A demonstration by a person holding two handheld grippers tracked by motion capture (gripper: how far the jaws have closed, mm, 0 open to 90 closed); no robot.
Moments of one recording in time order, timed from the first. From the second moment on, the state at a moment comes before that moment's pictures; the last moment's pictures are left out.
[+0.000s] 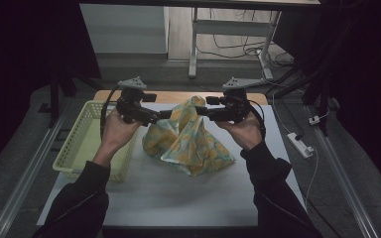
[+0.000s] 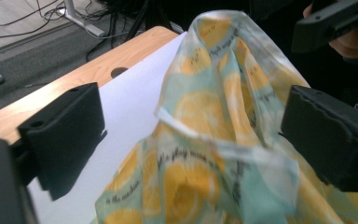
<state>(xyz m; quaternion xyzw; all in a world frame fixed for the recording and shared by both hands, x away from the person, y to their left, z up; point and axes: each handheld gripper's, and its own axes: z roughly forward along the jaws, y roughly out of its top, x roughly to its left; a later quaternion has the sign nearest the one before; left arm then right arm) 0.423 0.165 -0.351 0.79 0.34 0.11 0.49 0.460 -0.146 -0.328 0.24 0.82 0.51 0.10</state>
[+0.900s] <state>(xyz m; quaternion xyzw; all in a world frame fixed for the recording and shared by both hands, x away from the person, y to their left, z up) 0.376 0.201 -0.402 0.78 0.36 0.12 0.49 0.440 -0.174 -0.370 0.27 0.82 0.50 0.10</state>
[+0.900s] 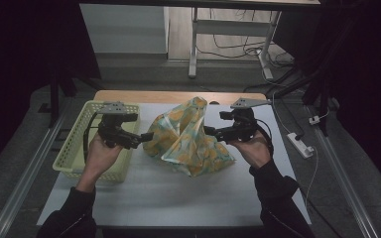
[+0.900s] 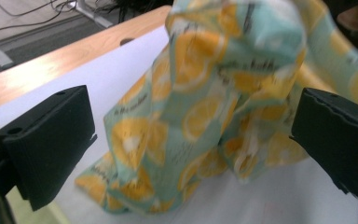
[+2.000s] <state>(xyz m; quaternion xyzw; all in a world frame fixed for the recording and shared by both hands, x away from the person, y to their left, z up) 0.334 0.207 -0.444 0.79 0.39 0.12 0.46 0.414 -0.196 -0.423 0.27 0.84 0.45 0.13</state>
